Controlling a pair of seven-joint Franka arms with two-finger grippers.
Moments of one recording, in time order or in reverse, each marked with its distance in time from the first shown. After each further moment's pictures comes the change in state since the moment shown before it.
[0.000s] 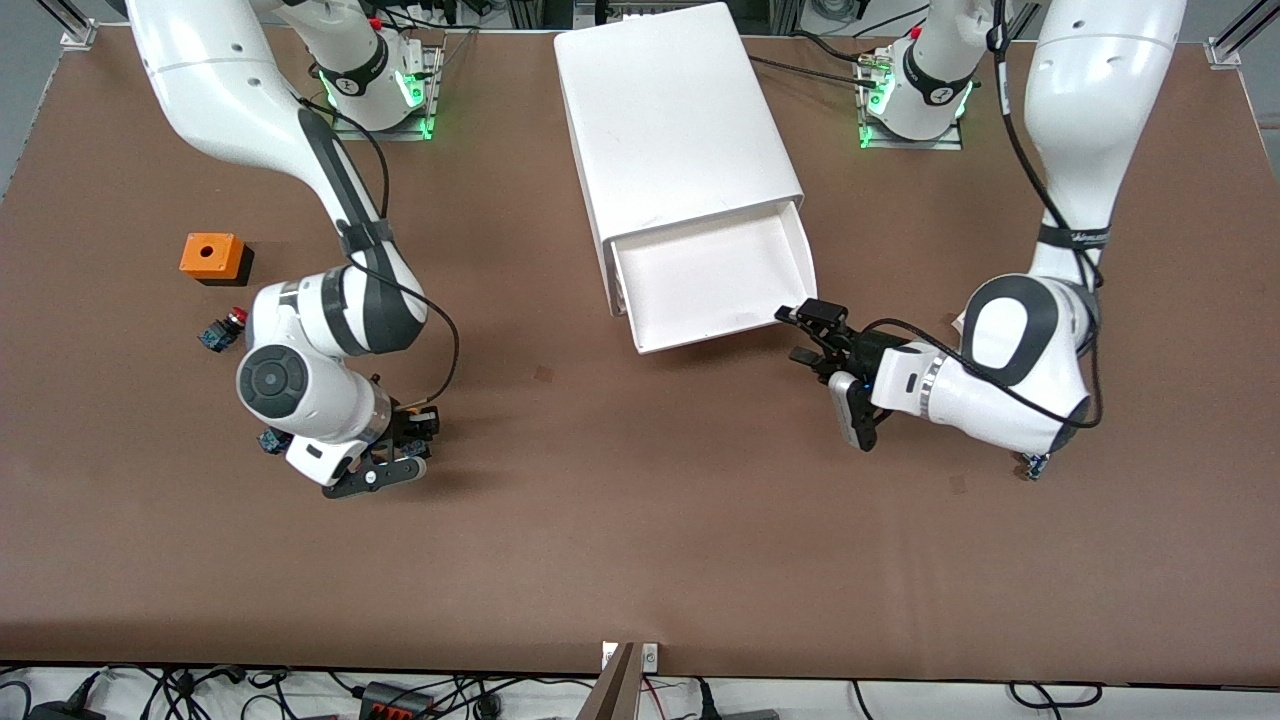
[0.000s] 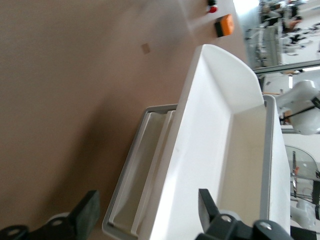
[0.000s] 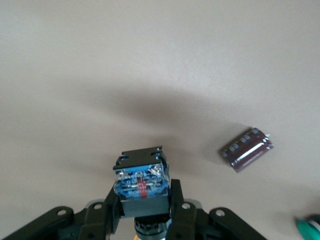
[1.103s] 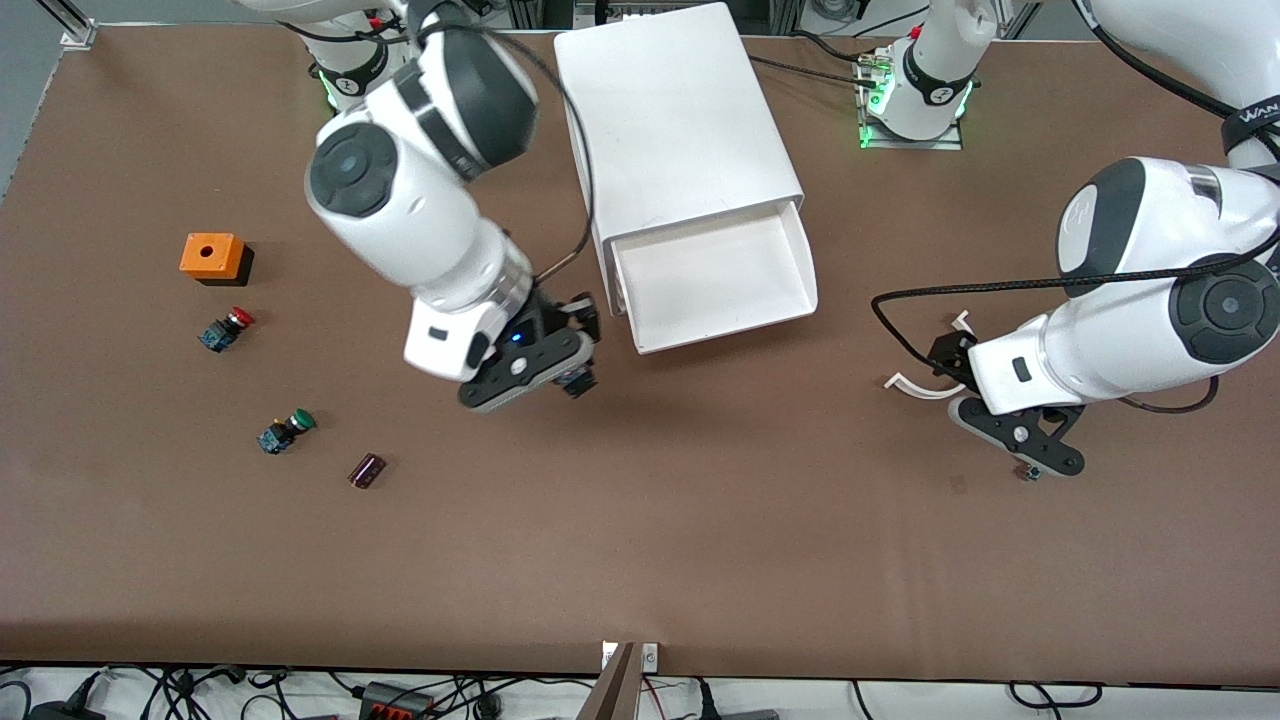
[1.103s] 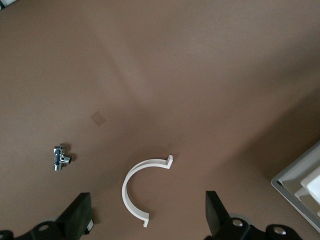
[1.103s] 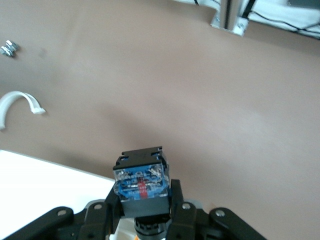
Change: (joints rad) left arm 0.000 -0.092 0.002 0.228 0.793 0.080 -0.384; right arm 0.277 -0.075 0.054 0.334 0.144 -0.079 0.166
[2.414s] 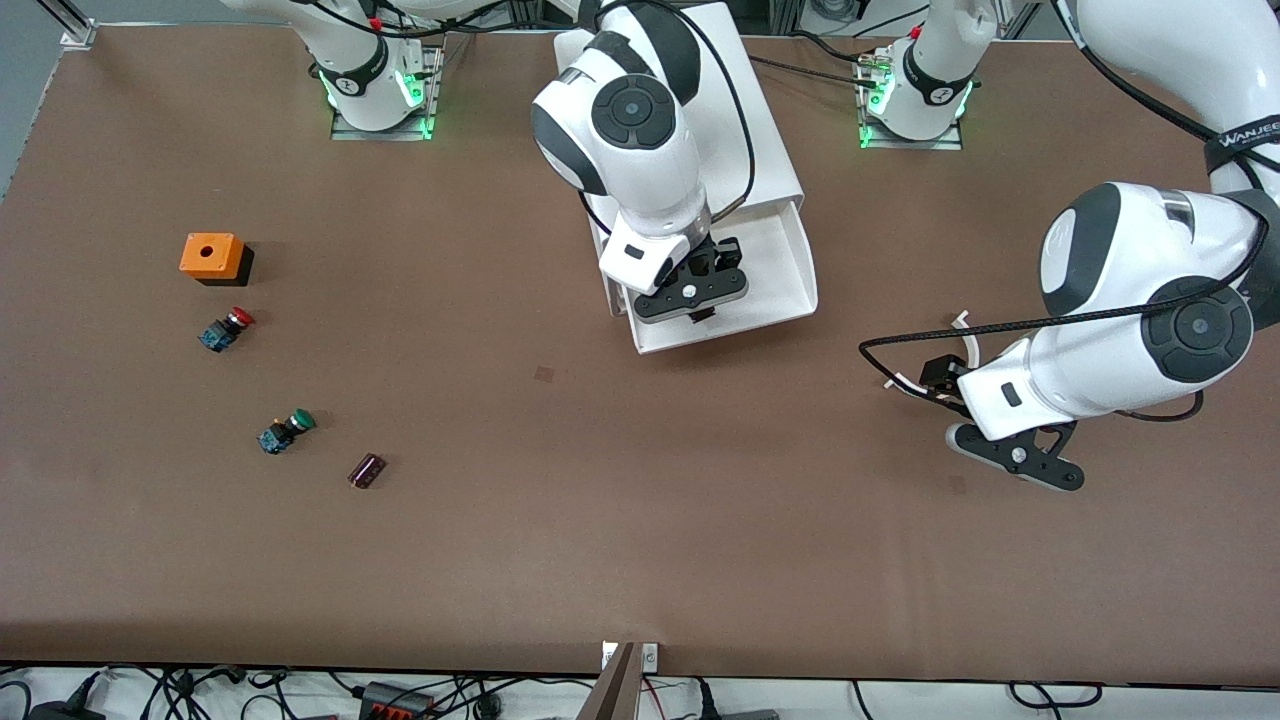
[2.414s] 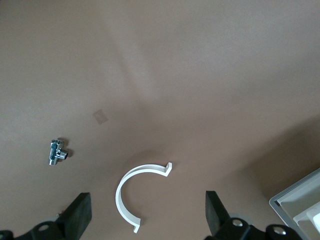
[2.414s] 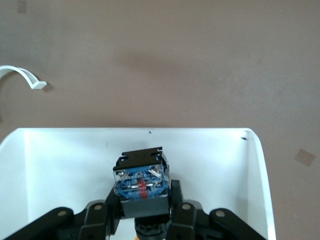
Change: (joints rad) left arm -0.004 0.029 0.000 0.010 0.004 0.016 -0.121; right arm 0.242 0.109 -0.001 0.000 -0.102 -0.033 0.435
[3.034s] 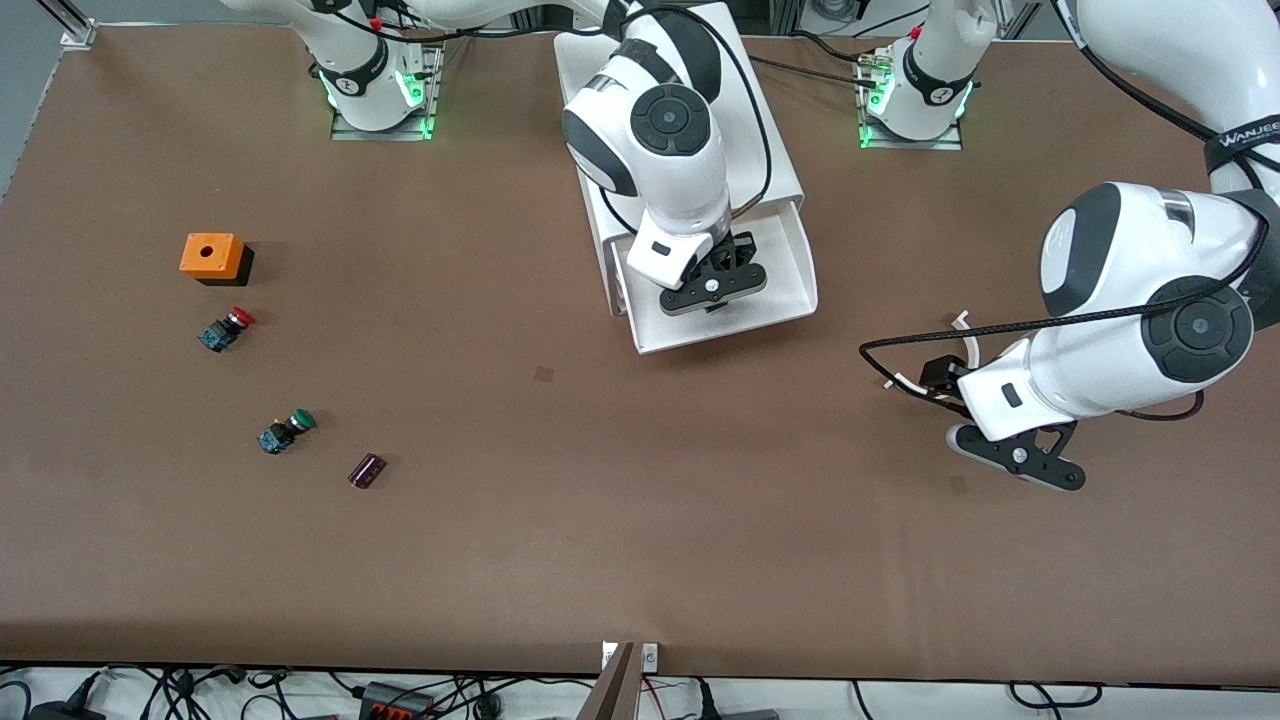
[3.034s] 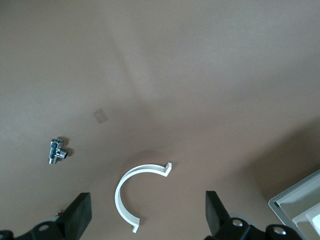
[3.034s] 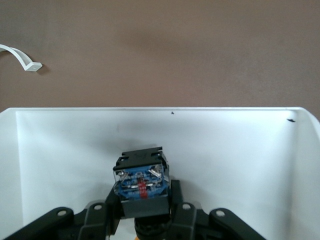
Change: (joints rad) left arm 0.000 0.000 0.000 0.000 0.000 0.000 -0.009; right arm 0.041 0.050 -0.004 0.027 0.000 0.002 0.024
